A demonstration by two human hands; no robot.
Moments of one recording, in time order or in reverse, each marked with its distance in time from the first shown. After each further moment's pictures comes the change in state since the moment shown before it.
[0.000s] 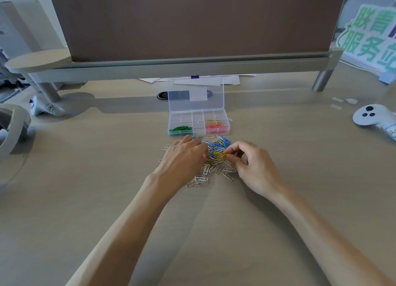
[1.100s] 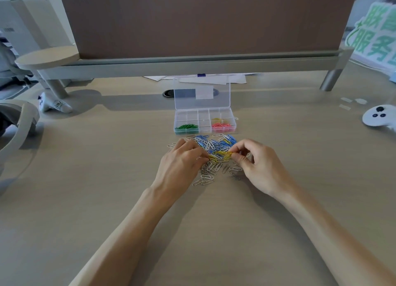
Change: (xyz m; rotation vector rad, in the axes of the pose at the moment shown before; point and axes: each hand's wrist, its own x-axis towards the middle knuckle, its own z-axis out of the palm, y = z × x) left_hand -0.029 -0.007 0.011 -0.209 0.256 -0.092; right_hand -0.001 -0.009 -0.004 0.009 -0.050 0.003
